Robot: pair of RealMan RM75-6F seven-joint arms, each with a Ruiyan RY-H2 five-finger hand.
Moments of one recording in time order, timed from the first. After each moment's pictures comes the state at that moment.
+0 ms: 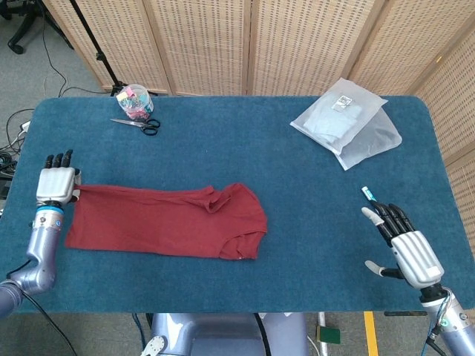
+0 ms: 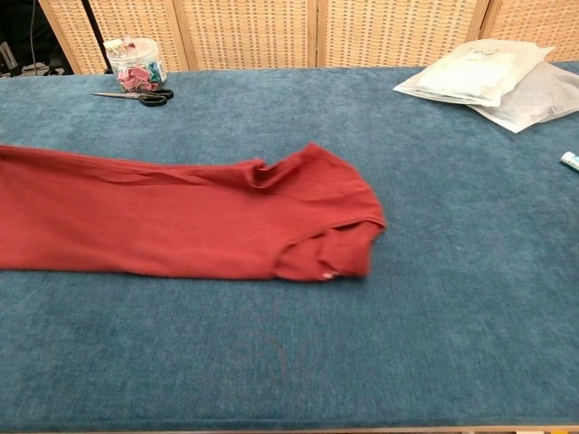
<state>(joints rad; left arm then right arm) -0.62 -1.50 -0.21 -0.94 0.92 0.83 0.35 0.24 -1.07 -0.01 -1.57 -1.70 1.45 0.27</state>
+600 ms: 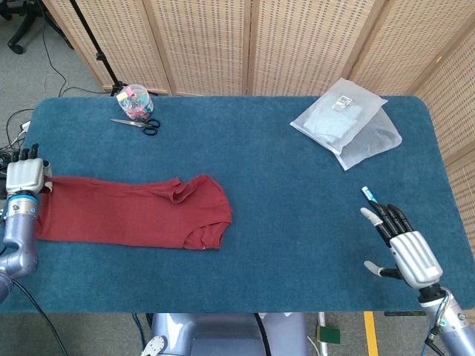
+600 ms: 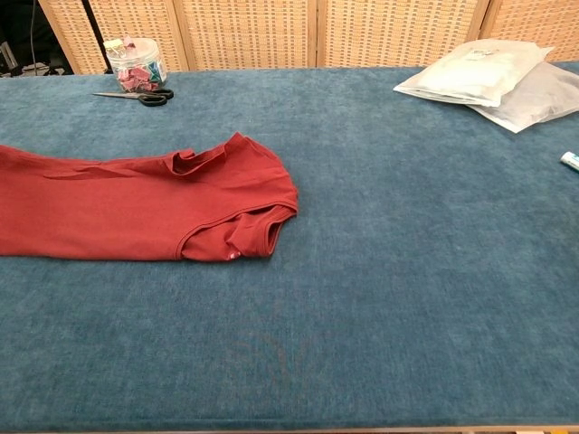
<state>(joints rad) -0.65 -1.54 -0.25 -0.65 0.91 0.65 0.20 0.24 -1.07 -0.01 -1.58 -1.70 1.45 0.26</state>
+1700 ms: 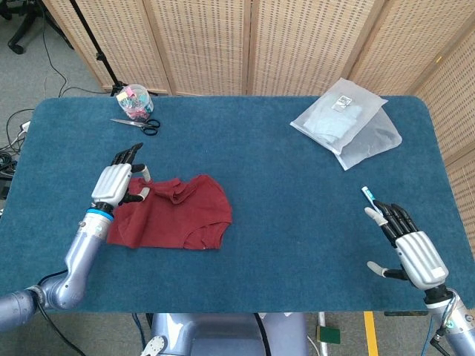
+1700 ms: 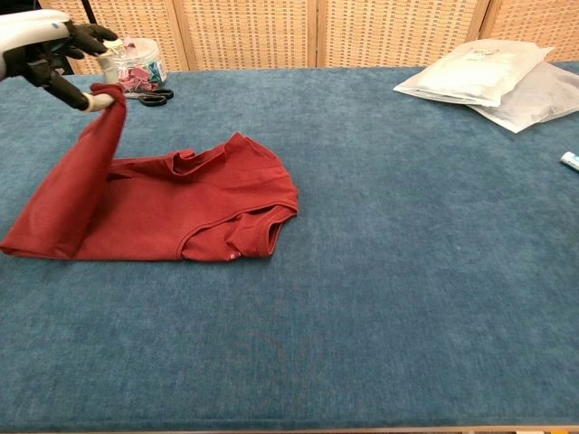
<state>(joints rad) -0.66 -1.40 -0.33 -1.57 0.95 0.97 0.17 0.24 -1.05 -0.01 -1.57 -1.72 1.47 0.33</state>
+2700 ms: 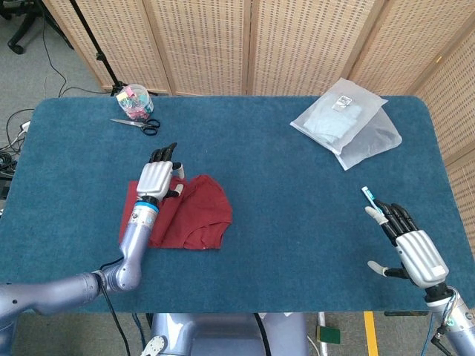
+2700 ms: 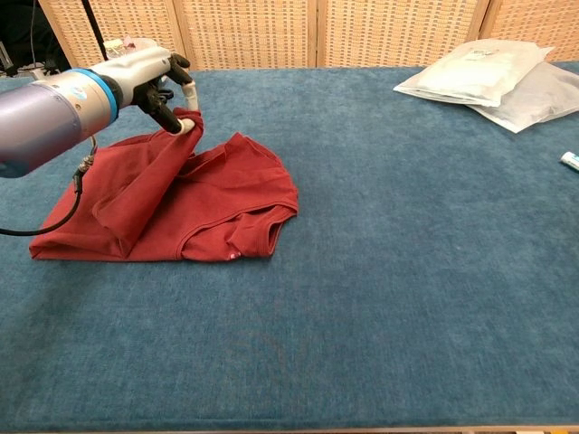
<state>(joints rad) -0.88 -1.71 -0.35 -1.32 0.72 1.01 0.43 0.24 -1.05 -0.01 -1.57 -1.71 1.45 0.35</state>
